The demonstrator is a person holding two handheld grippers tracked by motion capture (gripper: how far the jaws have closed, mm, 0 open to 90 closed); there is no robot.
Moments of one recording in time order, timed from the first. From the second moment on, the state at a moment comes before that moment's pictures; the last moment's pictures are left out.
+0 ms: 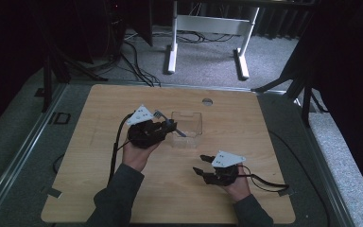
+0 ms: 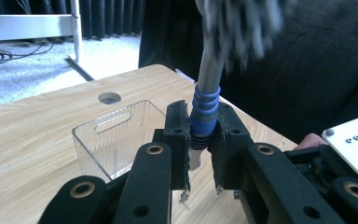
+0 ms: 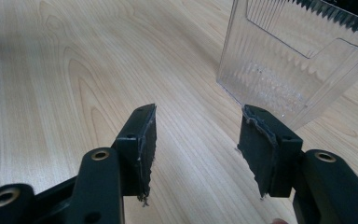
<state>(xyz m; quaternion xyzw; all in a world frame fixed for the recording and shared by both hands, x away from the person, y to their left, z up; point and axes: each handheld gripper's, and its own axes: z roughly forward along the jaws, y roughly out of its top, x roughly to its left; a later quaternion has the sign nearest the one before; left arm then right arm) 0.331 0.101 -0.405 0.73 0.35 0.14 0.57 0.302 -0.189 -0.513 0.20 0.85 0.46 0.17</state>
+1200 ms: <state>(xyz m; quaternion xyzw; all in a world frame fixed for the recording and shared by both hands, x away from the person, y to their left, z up) 0.346 0.097 -0.414 0.73 0.37 0.16 0.56 0.302 -0.186 -0.517 0.20 0.85 0.46 0.16</state>
